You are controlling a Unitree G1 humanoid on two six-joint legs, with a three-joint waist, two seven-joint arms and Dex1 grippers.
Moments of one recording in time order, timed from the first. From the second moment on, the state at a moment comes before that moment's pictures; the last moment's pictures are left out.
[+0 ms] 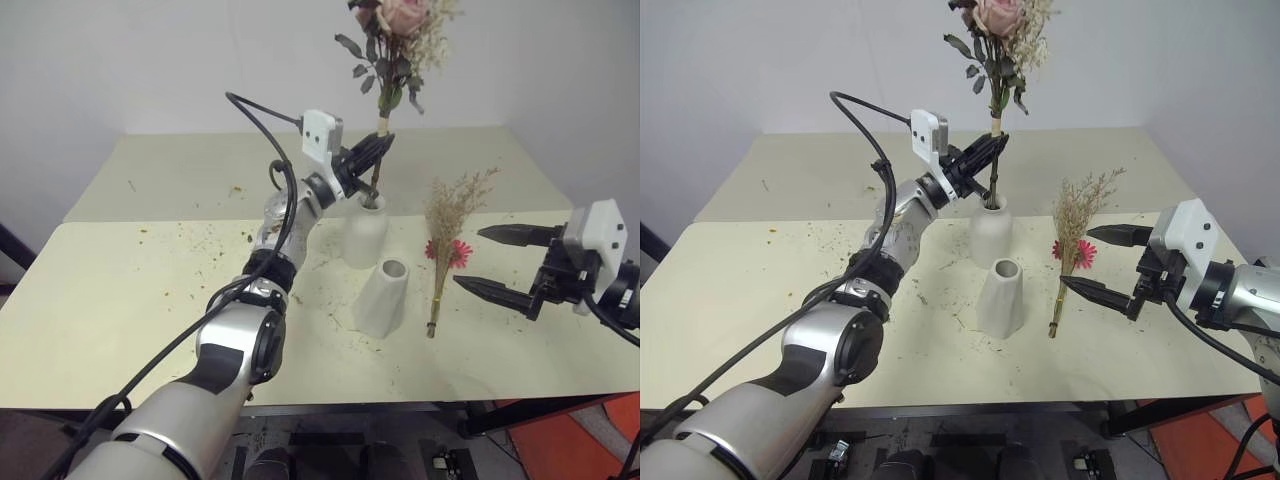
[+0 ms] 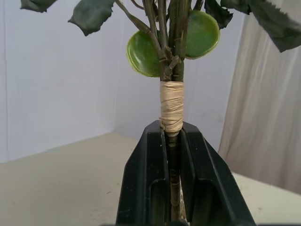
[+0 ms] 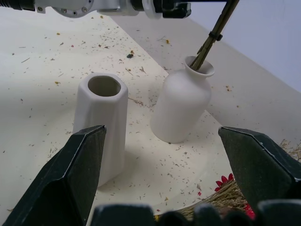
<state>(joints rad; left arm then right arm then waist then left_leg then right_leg) -1.27 -0.02 0.19 1.09 -0.29 -0.21 -0.78 -0.17 -0.97 -0.39 -0.38 0.61 0.45 1.00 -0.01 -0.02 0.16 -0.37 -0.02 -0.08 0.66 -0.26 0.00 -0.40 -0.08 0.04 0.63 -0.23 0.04</state>
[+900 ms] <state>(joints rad) -0.89 0.29 0.04 0.48 -0.28 0.24 -0.98 -0.24 -0.96 -0.32 -0.31 0.60 0.47 0.99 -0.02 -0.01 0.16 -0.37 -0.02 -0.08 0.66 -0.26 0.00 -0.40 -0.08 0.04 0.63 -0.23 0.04</state>
